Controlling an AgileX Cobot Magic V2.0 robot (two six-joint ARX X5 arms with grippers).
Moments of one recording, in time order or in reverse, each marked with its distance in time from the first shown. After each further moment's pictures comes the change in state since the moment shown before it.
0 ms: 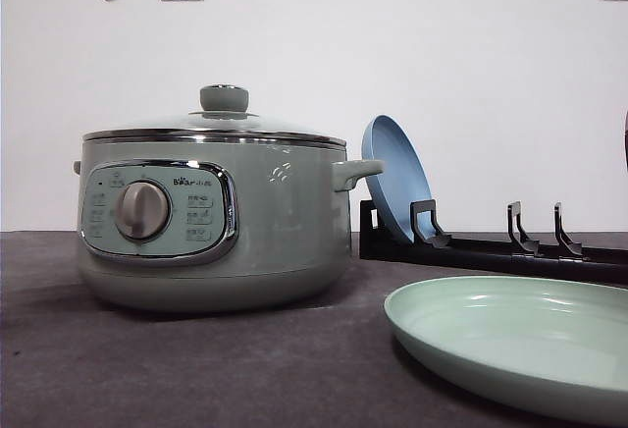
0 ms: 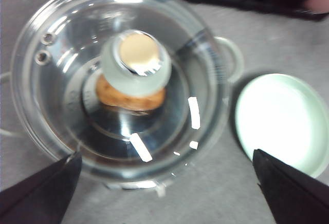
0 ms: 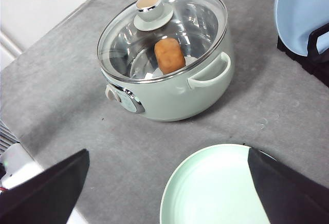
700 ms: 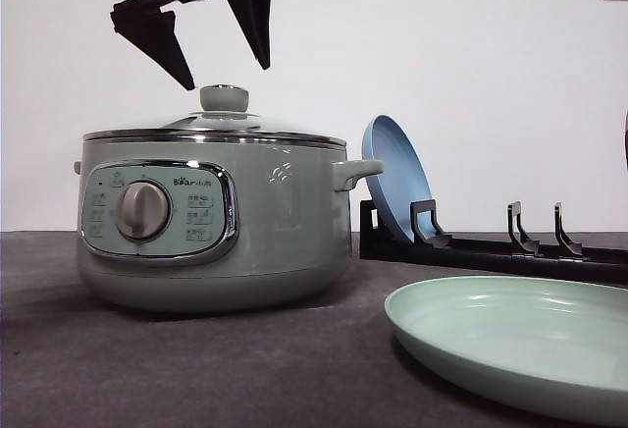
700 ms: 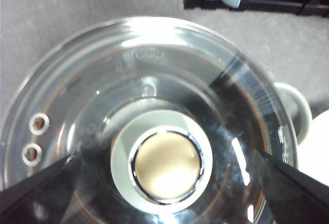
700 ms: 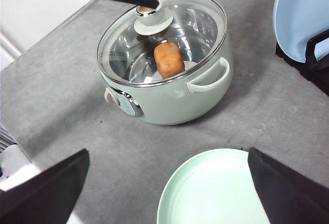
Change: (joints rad) left_arx -0.056 0.364 0.214 0.075 -0.127 0.014; right_arx 0.000 0.000 0.000 0.011 0.001 -0.017
